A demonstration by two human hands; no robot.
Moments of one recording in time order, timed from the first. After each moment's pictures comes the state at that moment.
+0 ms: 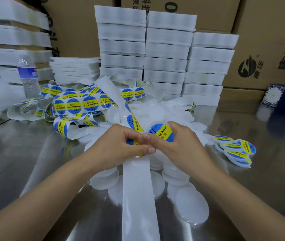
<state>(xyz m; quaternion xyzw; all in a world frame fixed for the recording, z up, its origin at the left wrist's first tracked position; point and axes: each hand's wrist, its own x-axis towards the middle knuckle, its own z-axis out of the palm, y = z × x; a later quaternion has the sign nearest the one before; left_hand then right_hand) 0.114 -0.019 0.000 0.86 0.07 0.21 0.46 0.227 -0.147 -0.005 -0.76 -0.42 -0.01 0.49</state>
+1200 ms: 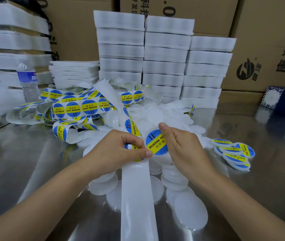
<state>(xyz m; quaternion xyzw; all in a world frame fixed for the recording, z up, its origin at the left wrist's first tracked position) 0.117 -0.017 -0.002 0.84 0.11 0.20 0.49 0.233 -0.150 -0.005 -0.77 -0.43 -0.06 0.47</state>
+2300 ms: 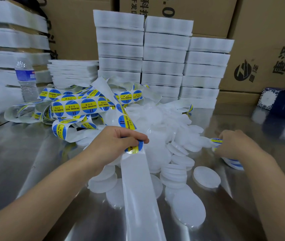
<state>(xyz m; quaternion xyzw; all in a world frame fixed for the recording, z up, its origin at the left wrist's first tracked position) 0.122 -0.010 -0.001 0.78 0.14 0.22 0.57 0.327 -0.215 0.010 -0.98 -0.16 0.01 0.08</state>
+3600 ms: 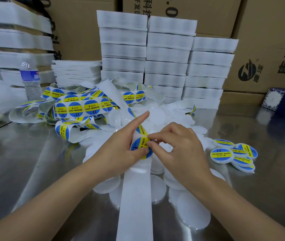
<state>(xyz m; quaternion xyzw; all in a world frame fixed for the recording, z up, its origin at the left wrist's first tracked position) 0.126 -0.010 -0.017 0.84 0.04 0.27 0.46 0.216 -0.144 -0.012 -0.69 -0.52 -0.32 0.39</state>
